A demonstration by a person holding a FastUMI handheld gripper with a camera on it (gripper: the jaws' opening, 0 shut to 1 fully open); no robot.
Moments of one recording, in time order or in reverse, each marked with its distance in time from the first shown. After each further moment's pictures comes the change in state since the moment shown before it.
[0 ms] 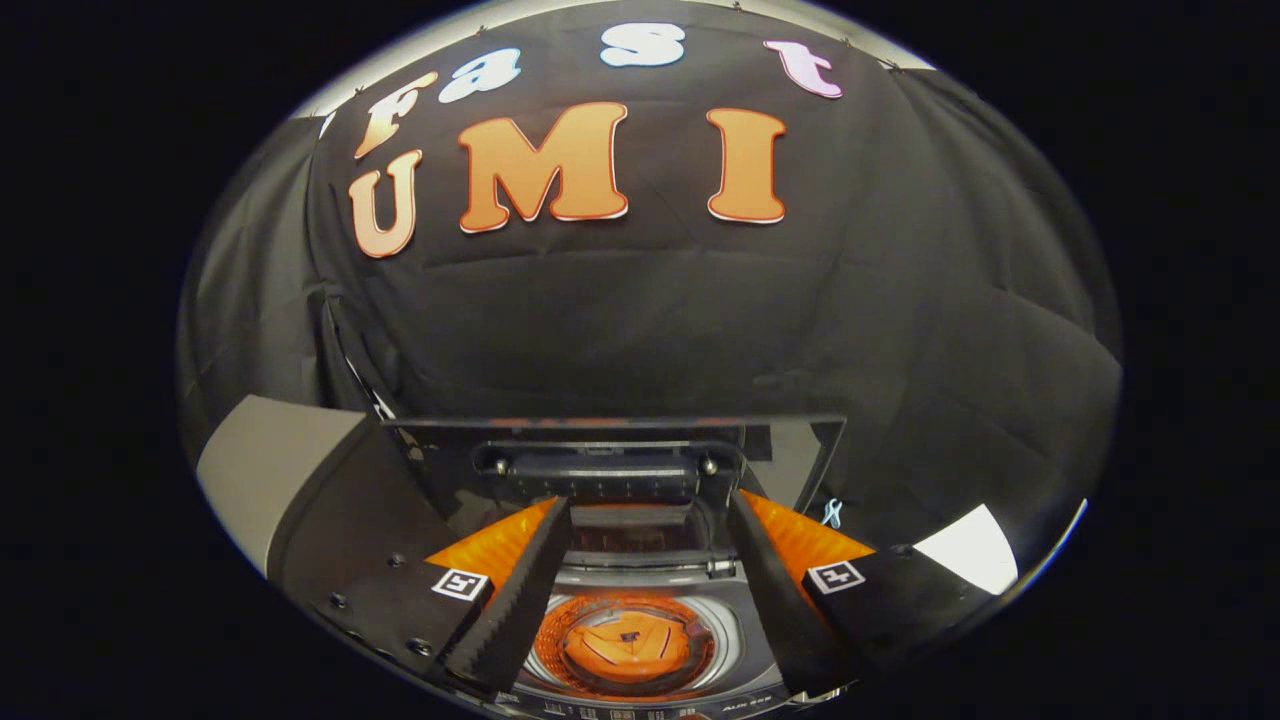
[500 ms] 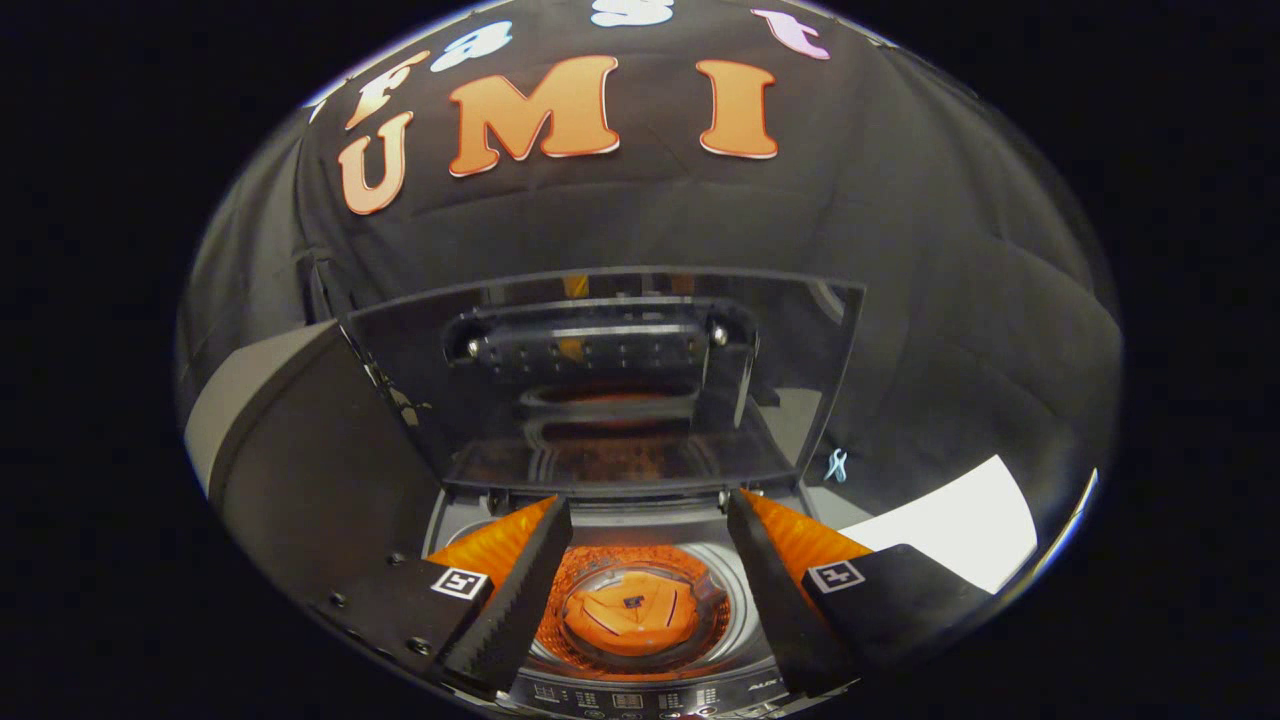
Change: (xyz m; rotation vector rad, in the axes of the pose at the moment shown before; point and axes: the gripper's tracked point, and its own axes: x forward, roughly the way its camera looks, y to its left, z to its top) arm 0.008 -0.001 -0.092 0.010 0.120 -0.018
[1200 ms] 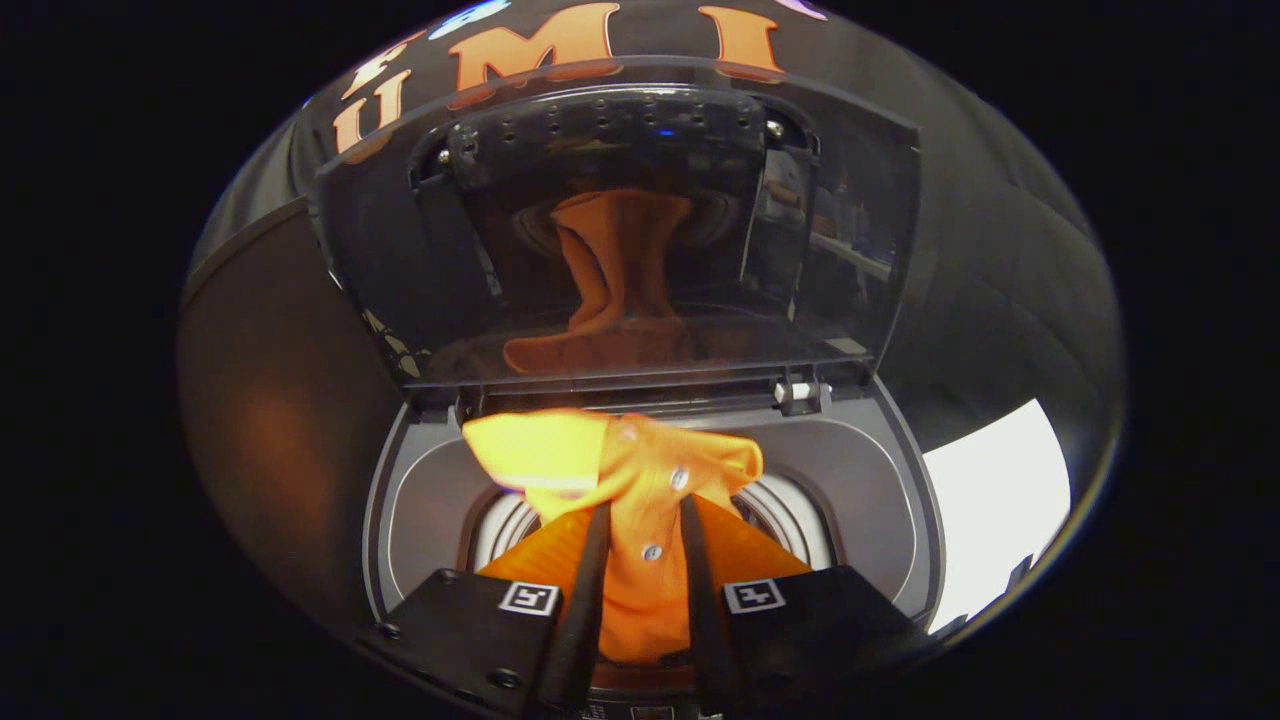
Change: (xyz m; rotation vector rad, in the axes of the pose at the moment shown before) arm 0.065 0.016 -0.135 0.053 0.208 0.029
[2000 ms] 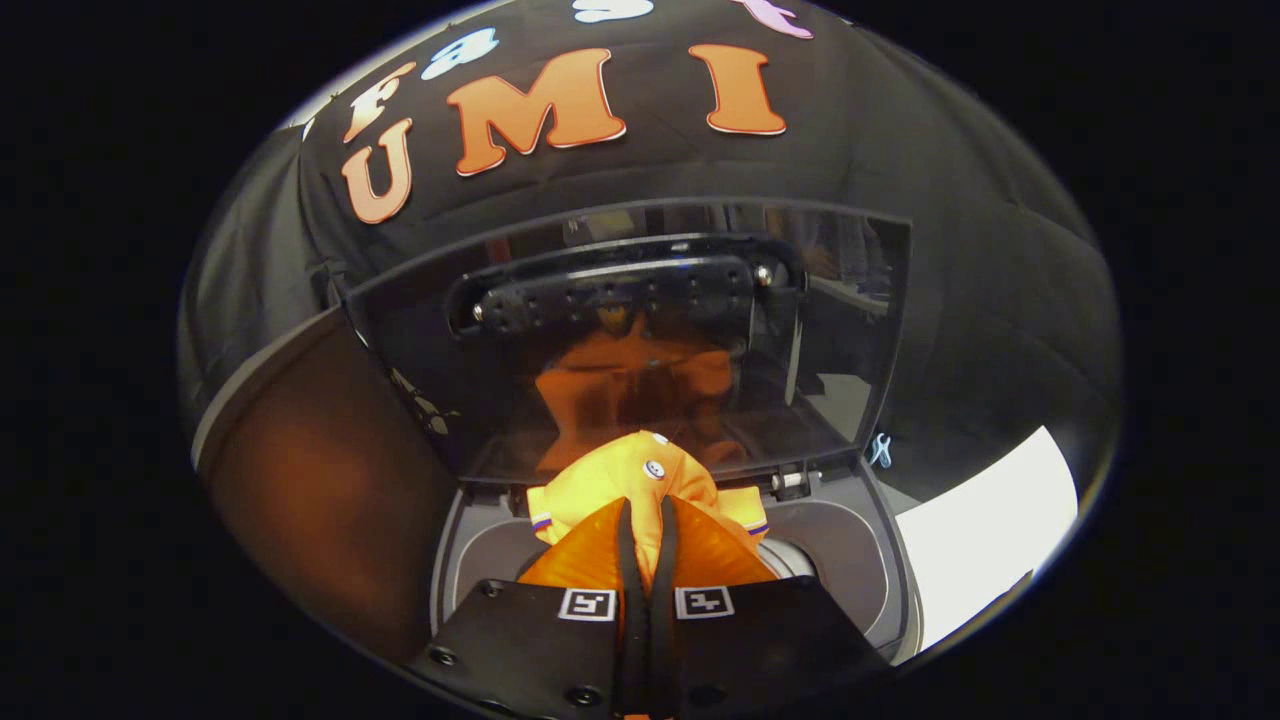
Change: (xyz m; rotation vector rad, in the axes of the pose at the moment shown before) arm -0.035 0.010 0.067 0.018 -0.162 0.065
